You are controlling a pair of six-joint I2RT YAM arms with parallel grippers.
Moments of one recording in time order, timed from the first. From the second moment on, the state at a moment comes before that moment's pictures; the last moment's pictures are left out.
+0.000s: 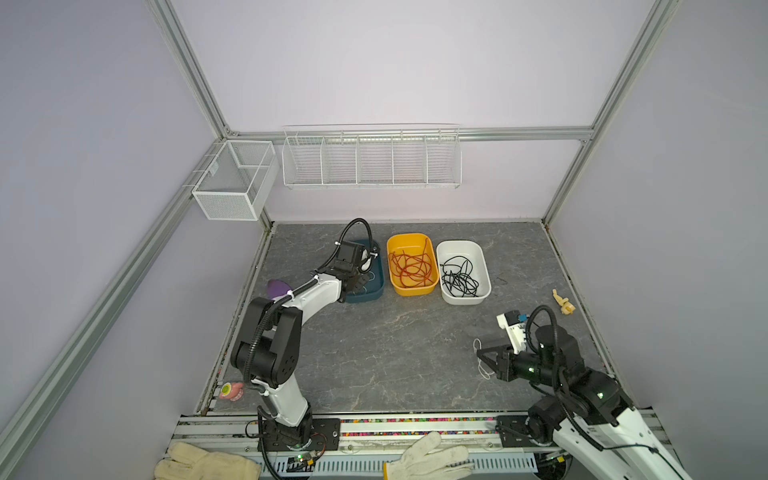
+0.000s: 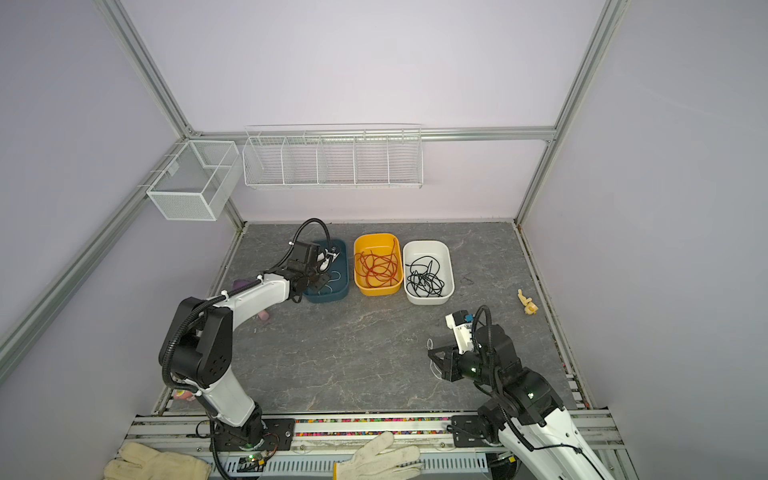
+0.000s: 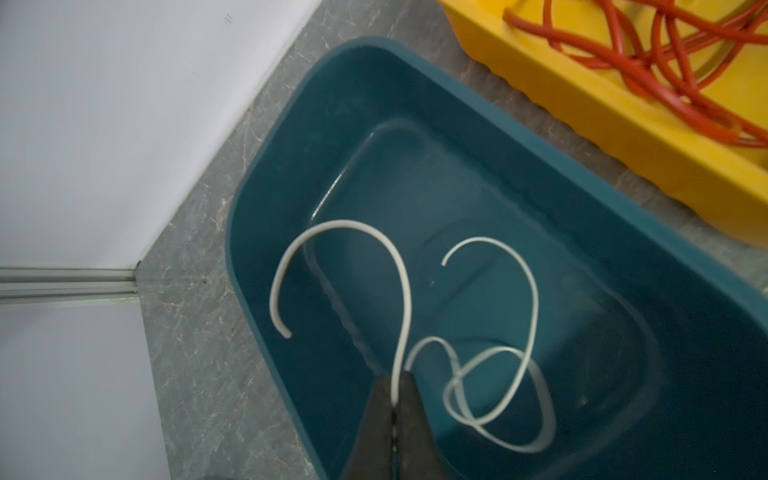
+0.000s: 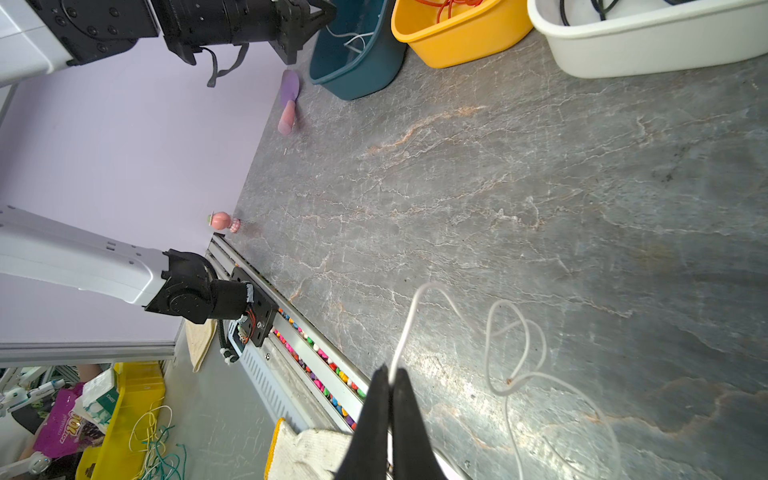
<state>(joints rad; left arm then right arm) -0.41 1.75 1.13 -0.21 -0.21 0.51 0.54 0.40 0.53 -0.75 -0.40 0.55</state>
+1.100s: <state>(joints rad) -0.41 1.78 1.23 -0.37 -0.17 0.44 0.55 0.36 0.54 -0.79 -0.40 0.55</state>
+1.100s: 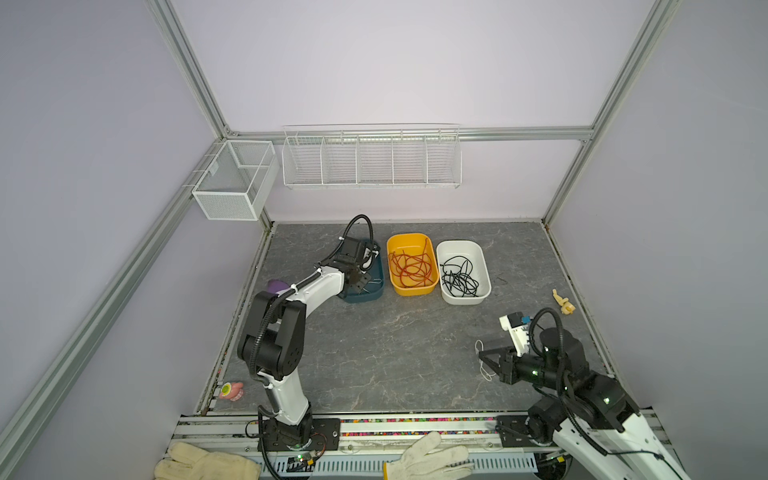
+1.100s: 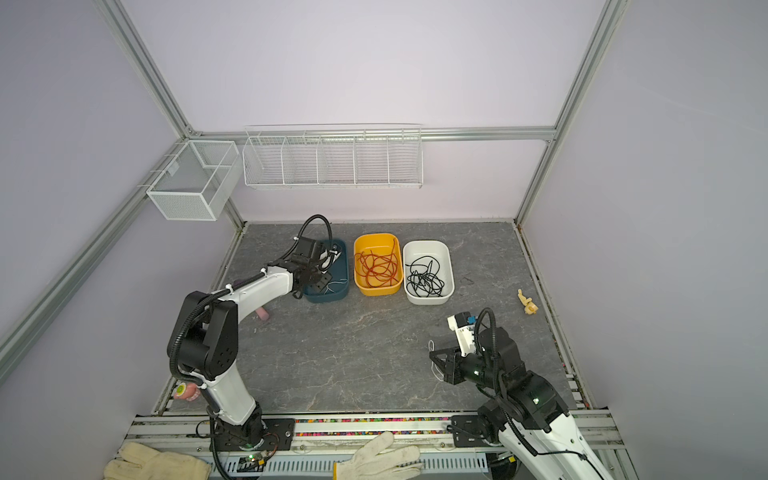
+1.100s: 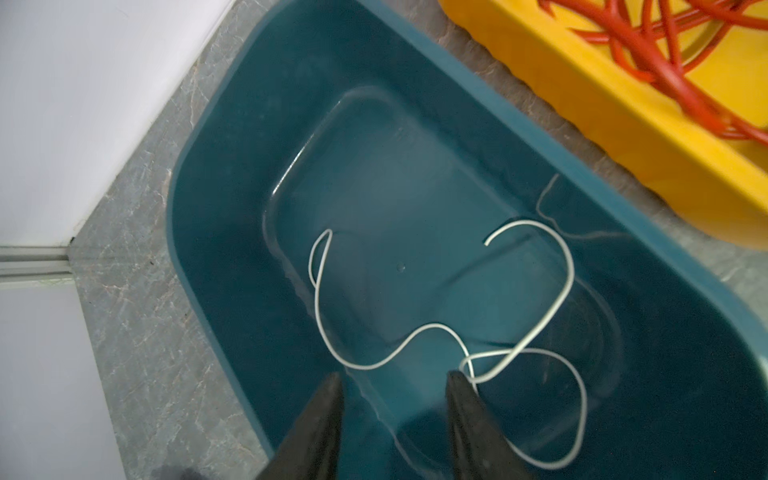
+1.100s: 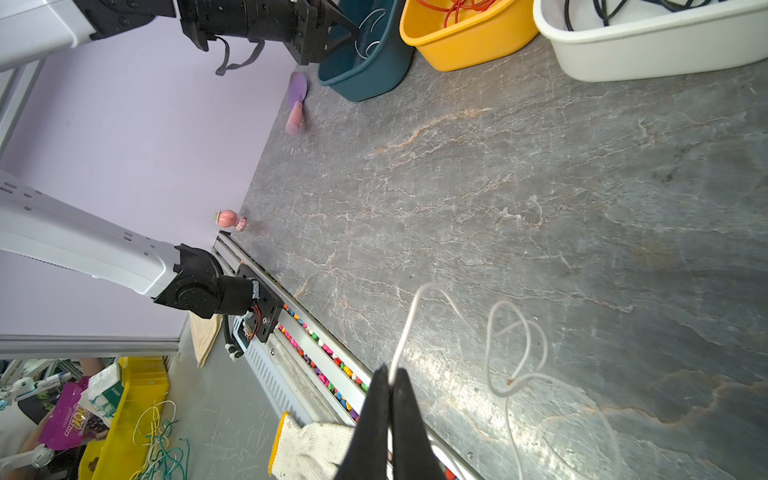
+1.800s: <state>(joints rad) -0.41 1.27 0.94 -0.11 -0.10 0.32 0.55 0.42 0.58 -0.82 -0.40 0.56</state>
